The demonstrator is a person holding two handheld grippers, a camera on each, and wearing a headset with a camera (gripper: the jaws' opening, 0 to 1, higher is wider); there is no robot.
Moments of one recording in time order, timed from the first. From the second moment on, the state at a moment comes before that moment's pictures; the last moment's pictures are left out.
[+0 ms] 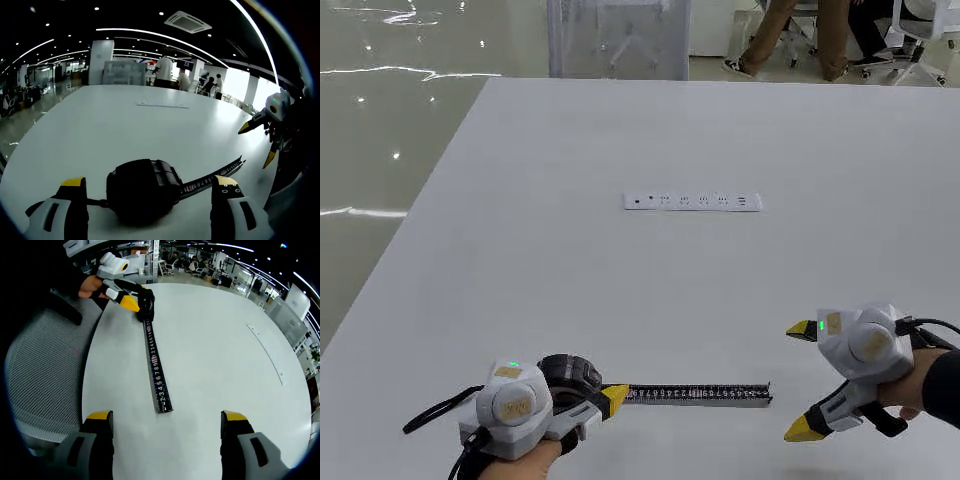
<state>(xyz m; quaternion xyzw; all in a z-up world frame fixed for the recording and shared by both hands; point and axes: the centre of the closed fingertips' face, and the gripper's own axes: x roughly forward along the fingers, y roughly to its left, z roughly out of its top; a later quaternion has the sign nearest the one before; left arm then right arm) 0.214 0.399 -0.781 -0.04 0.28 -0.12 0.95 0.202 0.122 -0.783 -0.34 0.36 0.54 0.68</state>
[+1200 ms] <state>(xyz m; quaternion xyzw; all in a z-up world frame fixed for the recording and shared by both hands) 0.214 0.394 -0.780 -0.03 0.26 -0.14 0.96 0.200 0.131 -0.823 -0.37 0.40 0.60 0.58</state>
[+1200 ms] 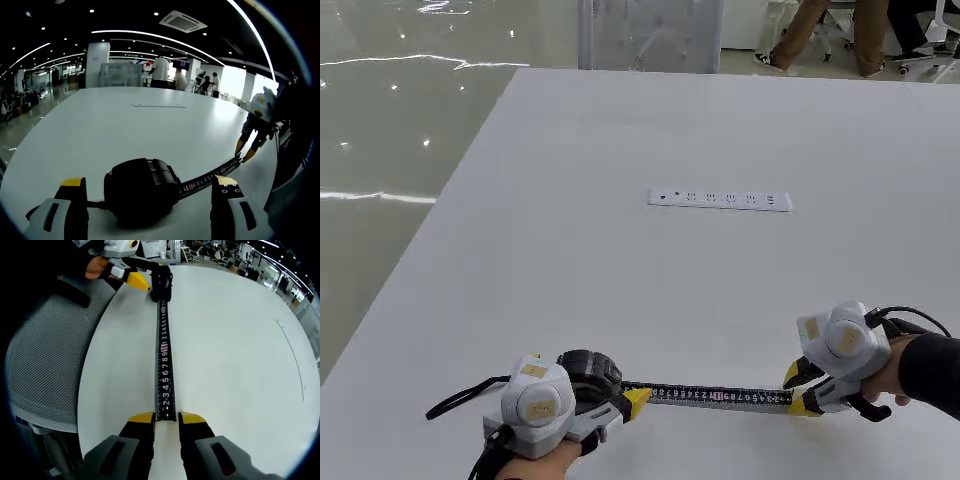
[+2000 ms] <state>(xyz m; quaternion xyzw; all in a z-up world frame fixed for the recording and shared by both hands) 0.220 0.403 -0.791 -0.09 0.28 -0.11 0.95 0.200 0.132 -0.827 -0.36 0.42 0.58 0.59</state>
